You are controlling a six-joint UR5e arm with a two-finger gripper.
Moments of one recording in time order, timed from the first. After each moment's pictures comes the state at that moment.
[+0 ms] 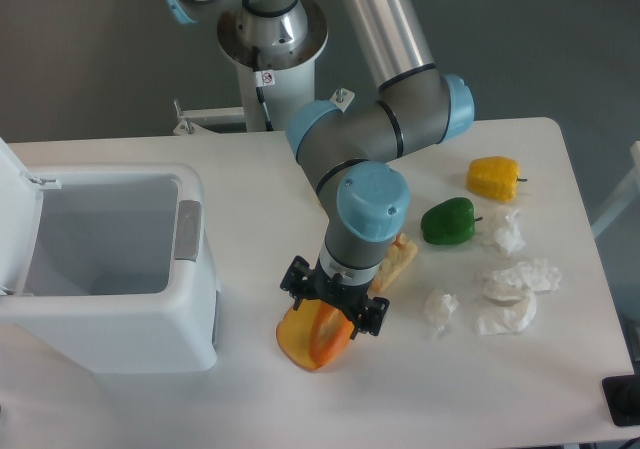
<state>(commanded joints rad) 2.43 -2.08 -1.52 -1.05 1.37 0.87</state>
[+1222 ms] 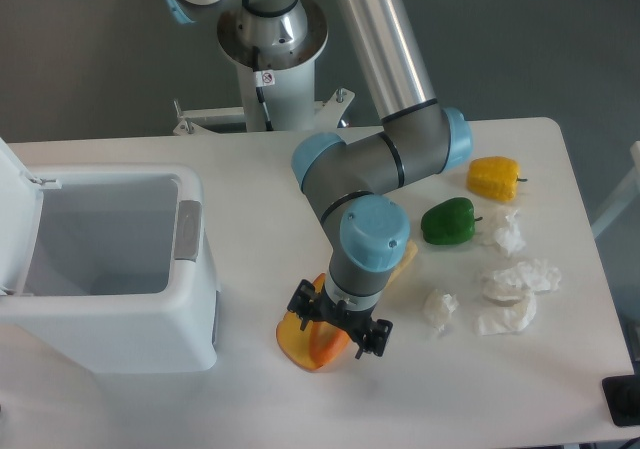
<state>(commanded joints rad) 2.42 -2.19 -1.48 -0.97 1.45 0.87</state>
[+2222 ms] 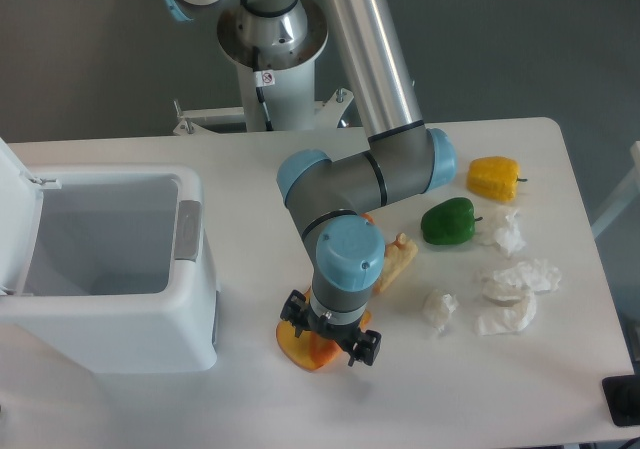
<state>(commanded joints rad) 2.38 -2.20 -1.49 -0.97 1.46 0.87</state>
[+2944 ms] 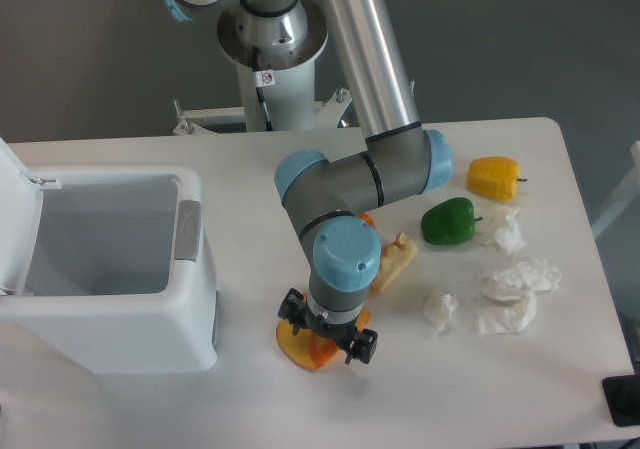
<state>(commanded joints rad) 2.38 -2.20 -1.50 -0.97 1.46 0.87</state>
